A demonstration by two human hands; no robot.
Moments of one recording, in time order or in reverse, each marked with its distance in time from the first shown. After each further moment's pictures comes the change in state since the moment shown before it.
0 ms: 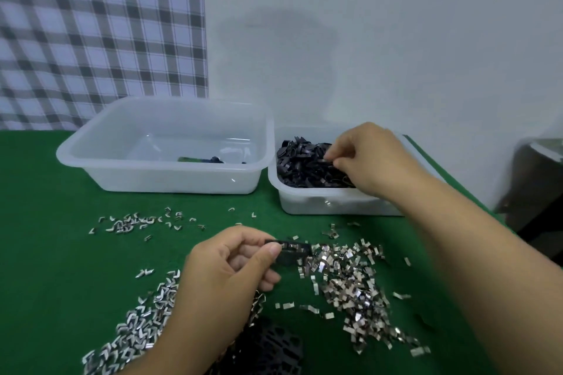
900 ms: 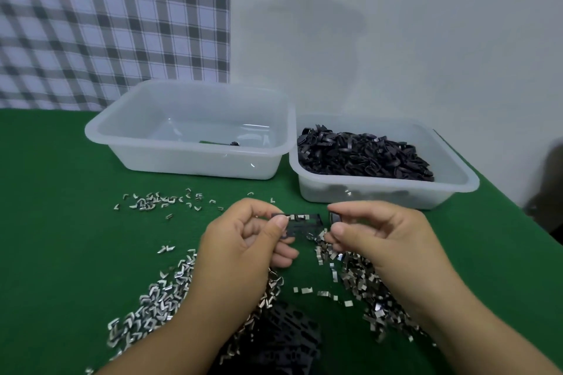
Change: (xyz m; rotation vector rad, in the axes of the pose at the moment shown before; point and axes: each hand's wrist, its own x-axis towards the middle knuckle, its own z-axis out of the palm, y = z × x) left_hand 0.002 -0.005 -0.002 -0.073 0.054 0.006; right_hand -0.098 0.009 0.046 0.987 -0.104 0.106
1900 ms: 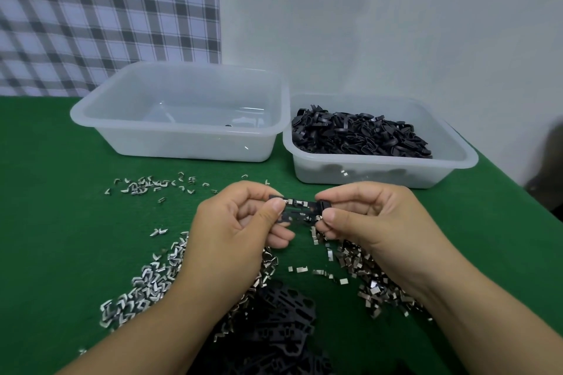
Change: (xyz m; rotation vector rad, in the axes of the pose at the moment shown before) left_hand -0.001 0.000 0.002 -0.012 -0.032 0.035; right_hand 0.003 0.005 -0.001 0.112 -0.111 0.084
